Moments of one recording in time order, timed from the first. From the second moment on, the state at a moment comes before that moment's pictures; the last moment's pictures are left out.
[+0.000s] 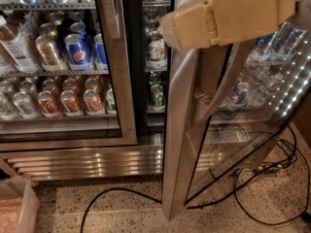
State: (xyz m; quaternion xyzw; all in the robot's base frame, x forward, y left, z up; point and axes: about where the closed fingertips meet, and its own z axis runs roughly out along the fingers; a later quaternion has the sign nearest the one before) arm 0.393 -0.064 1.134 -0.37 0.74 0.18 0.53
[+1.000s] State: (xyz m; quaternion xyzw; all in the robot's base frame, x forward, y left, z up) arm 0.393 -0.064 1.134 -0.37 0.74 0.18 0.53
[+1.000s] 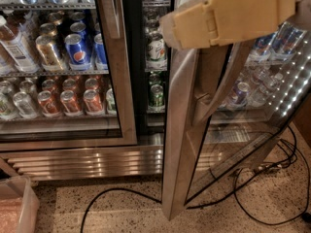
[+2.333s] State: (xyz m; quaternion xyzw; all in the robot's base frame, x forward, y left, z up) arm 0.393 -0.064 1.134 -0.37 0.74 0.18 0.53
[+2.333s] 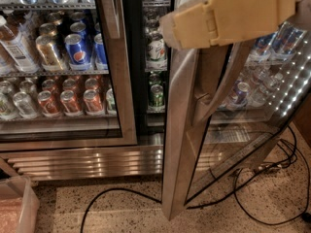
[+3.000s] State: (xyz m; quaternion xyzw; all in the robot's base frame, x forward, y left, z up) arm 0.404 -0.069 1.142 -0.35 0.73 0.18 0.56
